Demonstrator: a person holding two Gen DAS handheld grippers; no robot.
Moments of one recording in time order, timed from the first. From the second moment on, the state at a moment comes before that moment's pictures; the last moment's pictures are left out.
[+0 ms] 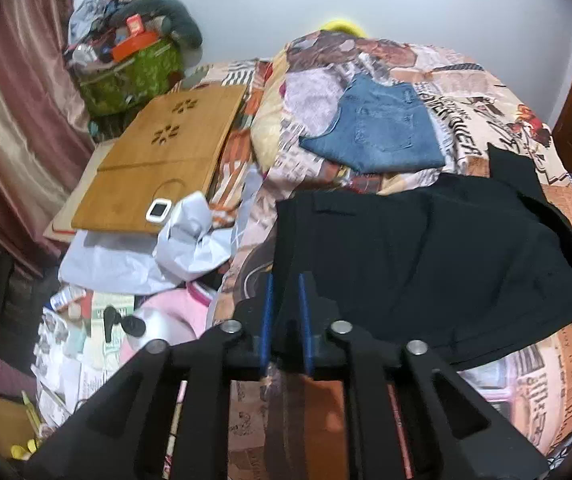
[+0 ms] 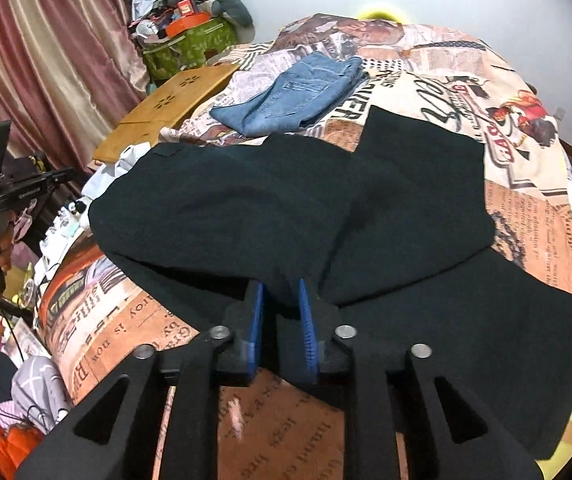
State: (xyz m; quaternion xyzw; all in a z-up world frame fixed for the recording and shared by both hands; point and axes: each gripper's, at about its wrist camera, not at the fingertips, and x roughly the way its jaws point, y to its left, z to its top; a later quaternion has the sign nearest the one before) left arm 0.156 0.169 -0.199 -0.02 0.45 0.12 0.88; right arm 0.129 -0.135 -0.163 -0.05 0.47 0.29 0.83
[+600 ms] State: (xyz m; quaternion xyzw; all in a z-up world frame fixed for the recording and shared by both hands) left arm 0.248 0.114 -0.170 0.00 0.43 0.07 0.90; right arm 0.216 -0.171 -0.119 0.00 0.43 0.21 0.88
